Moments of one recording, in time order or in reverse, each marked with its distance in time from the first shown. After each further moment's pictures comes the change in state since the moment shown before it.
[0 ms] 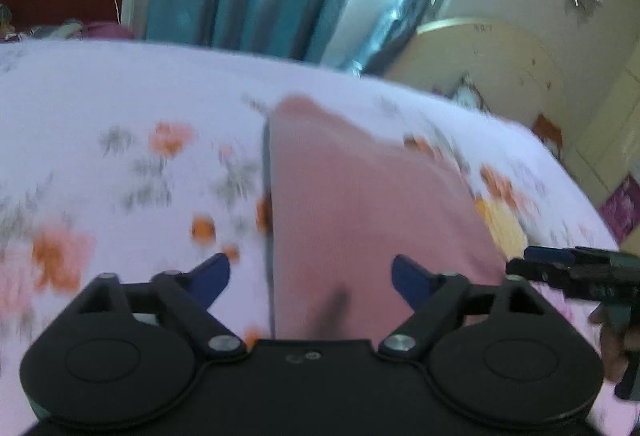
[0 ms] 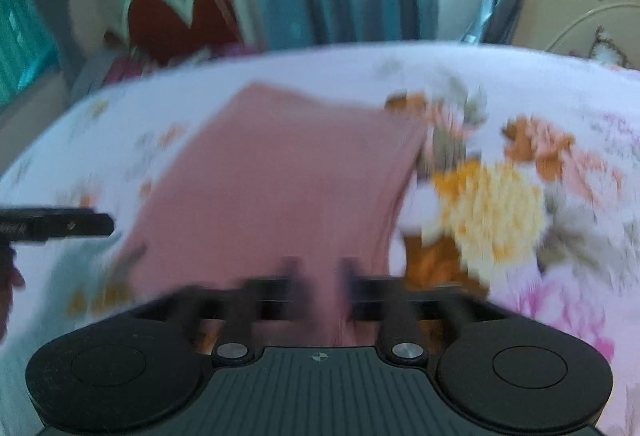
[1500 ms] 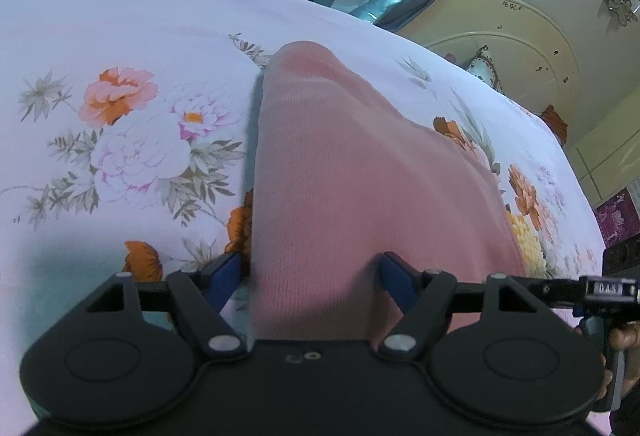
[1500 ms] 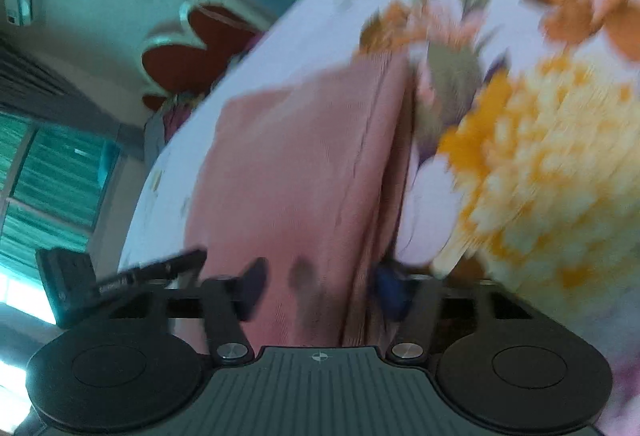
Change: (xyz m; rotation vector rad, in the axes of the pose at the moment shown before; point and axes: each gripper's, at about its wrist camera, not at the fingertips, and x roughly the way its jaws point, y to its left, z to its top) left arm 0.105 0.013 0.033 -0.118 0.200 -0.055; right arm 0.092 -0.125 0.010 0.491 0.255 0.425
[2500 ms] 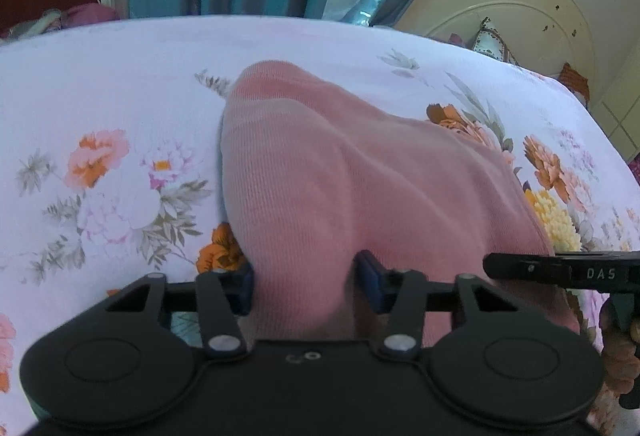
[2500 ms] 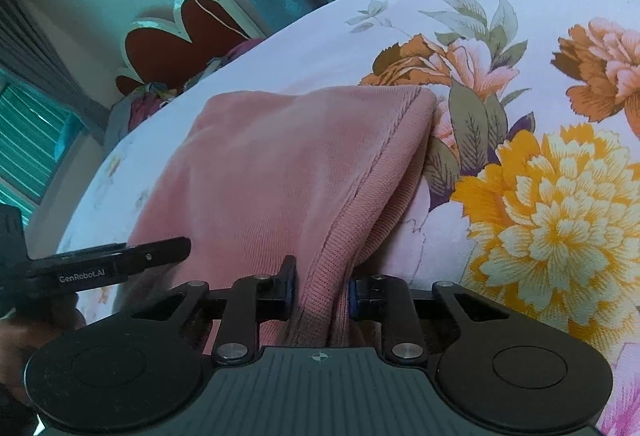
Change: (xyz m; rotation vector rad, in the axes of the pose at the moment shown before) left arm 0.005 -0.051 -0.001 0.196 -0.055 0.153; right arm 0.017 0.030 -0.003 -0.192 -0.080 -0.199
